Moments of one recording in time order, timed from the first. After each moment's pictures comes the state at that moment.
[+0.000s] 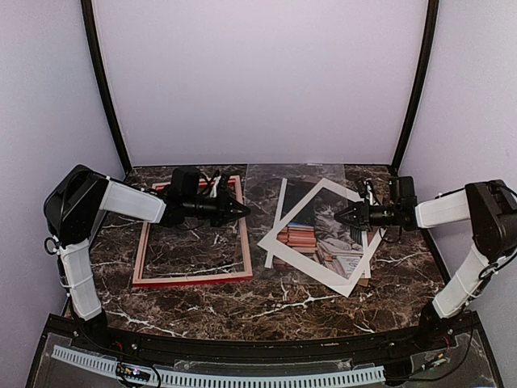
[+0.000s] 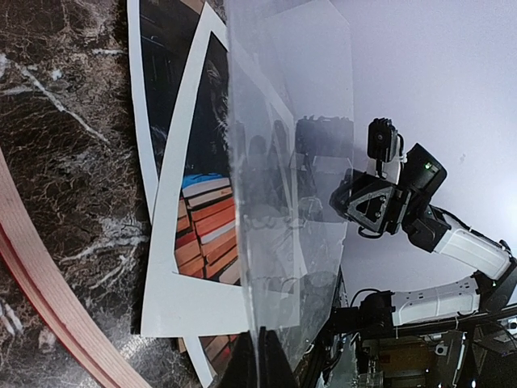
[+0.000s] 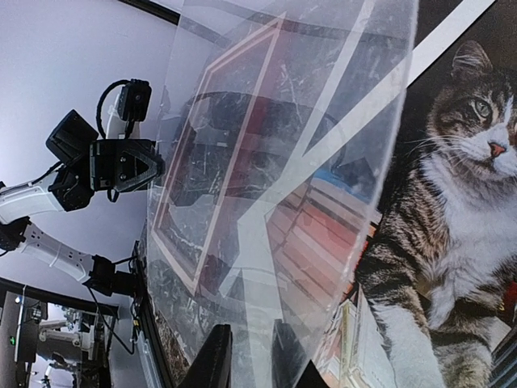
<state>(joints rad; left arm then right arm) -0.54 1.93 1.07 0.39 0.74 -0.87 0.15 1.61 0.72 0.23 -1.00 0.44</state>
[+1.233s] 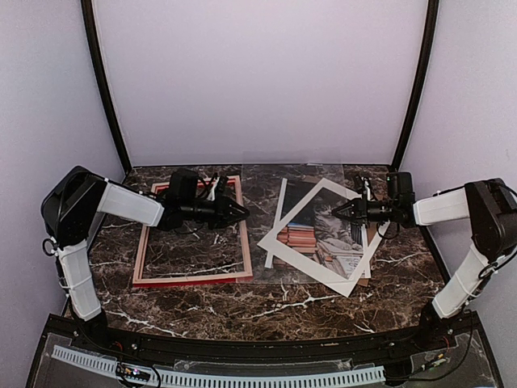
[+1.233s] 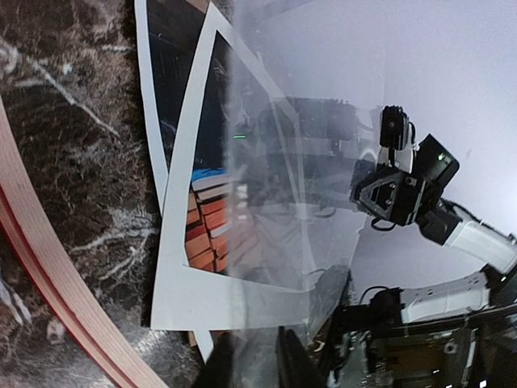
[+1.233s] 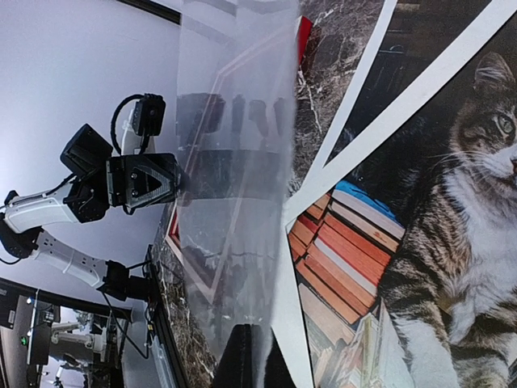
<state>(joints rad) -0.54 1.92 1.03 0.44 0.73 -0.86 0.18 1.62 0.76 0.24 -1.00 0.50</state>
